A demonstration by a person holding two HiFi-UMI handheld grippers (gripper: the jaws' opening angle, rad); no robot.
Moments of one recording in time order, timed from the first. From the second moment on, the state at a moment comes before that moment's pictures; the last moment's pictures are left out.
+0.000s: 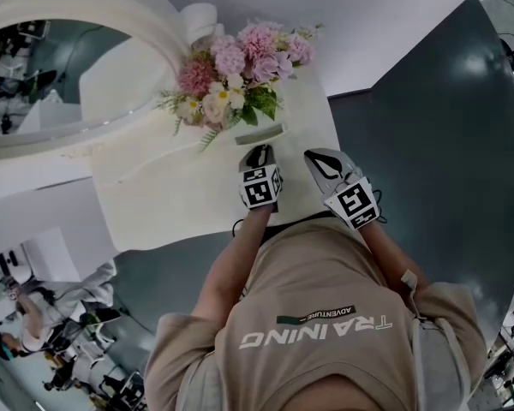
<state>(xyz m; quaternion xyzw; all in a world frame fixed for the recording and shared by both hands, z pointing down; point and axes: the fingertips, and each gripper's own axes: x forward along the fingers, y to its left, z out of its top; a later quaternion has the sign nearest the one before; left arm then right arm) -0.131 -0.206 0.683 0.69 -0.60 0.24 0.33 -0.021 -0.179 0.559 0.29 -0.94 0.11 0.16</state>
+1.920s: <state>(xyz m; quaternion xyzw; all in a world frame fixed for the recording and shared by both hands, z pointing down) -0.190 -0.134 0.651 0.70 -0.61 0.22 0.30 -0.063 -0.152 0.560 0.27 -0.94 0.11 0.19</state>
